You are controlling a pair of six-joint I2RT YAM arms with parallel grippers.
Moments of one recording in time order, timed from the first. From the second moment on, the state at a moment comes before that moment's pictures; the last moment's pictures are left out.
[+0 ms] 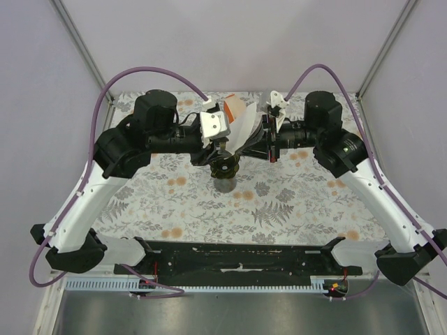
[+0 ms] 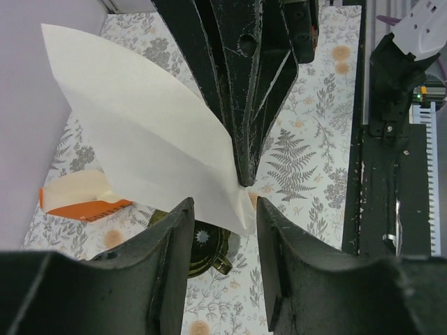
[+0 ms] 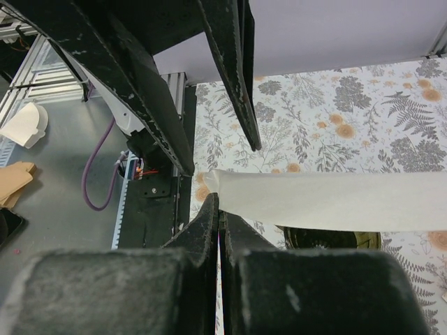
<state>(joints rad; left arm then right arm) -0.79 1.31 1.86 -0.96 0.46 0.47 0.58 1.24 1.47 -0.43 -0.95 -0.07</state>
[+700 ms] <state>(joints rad) -0.80 1.35 1.86 -1.03 0.53 0.50 0.61 1.24 1.47 -0.44 -1.00 -0.12</state>
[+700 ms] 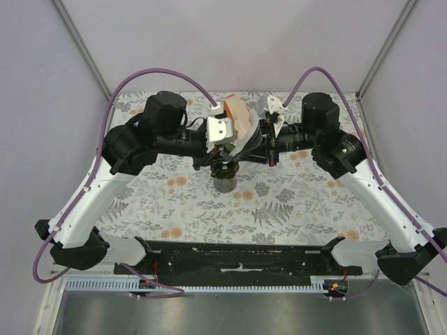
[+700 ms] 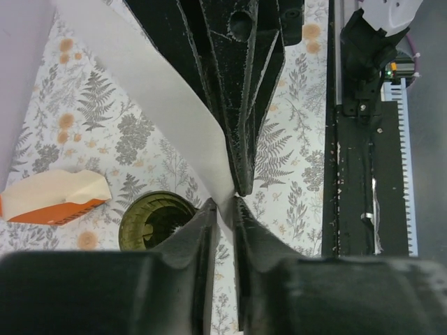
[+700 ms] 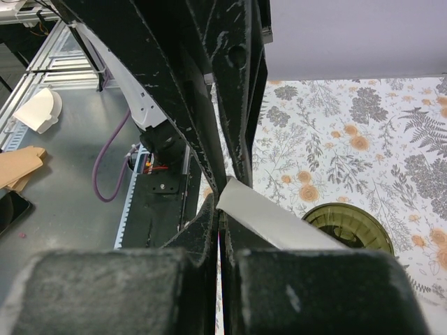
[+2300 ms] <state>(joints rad) -0.80 1.35 1.86 -0.99 0.53 0.45 0.56 1.21 1.45 -0.38 -1.02 -0.07</state>
